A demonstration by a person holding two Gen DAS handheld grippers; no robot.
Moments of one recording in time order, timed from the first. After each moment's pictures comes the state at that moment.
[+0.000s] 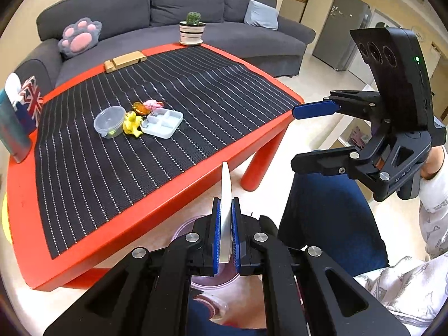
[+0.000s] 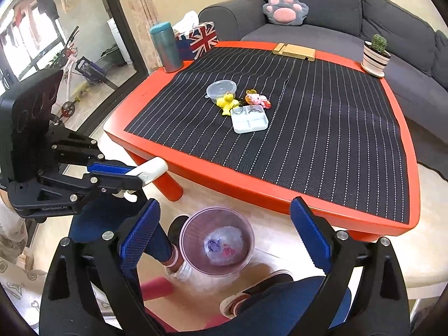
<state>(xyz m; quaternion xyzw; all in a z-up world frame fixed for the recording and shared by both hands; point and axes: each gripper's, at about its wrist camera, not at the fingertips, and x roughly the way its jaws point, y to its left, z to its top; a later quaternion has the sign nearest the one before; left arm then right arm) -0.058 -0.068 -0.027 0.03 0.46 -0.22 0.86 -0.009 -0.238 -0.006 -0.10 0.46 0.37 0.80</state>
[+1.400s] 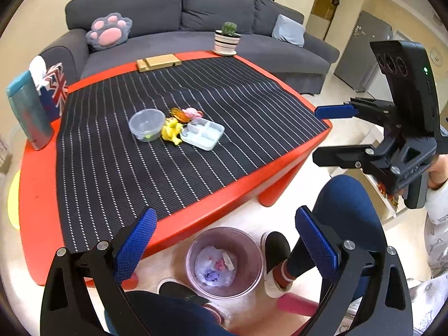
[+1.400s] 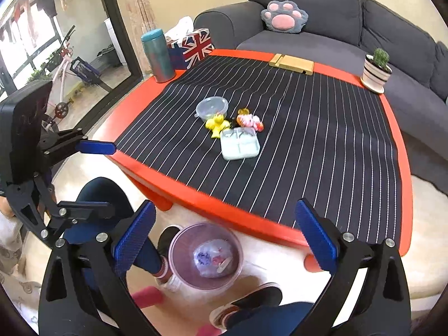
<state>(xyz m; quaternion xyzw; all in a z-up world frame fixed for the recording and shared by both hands) -0.037 -0.030 -0.023 -0.01 0.44 -0.16 0.88 0.029 -0.214 0.004 -0.12 0.45 0.36 0.81</state>
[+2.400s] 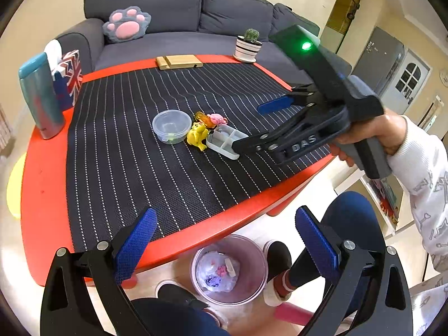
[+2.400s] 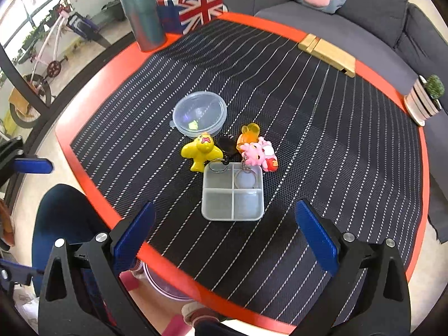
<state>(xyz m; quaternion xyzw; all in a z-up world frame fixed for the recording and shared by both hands) -0.022 0.002 -0.026 -0.05 0.44 -0.14 0.88 0.129 -0.116 -0.050 -0.22 0.51 0.38 0.74</state>
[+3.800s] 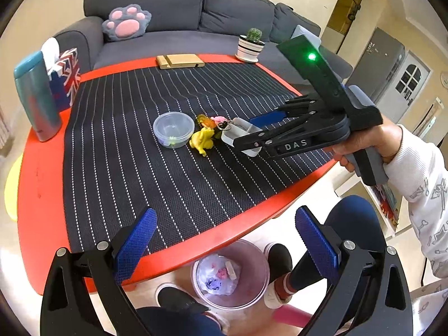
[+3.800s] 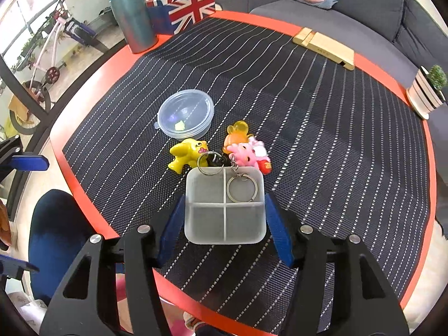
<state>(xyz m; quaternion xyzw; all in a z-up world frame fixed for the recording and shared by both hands) -0.009 0.003 -0.030 -0.05 0.44 -0.15 0.88 0.139 -0.125 -0.061 -0.19 0.51 0.38 0.75</state>
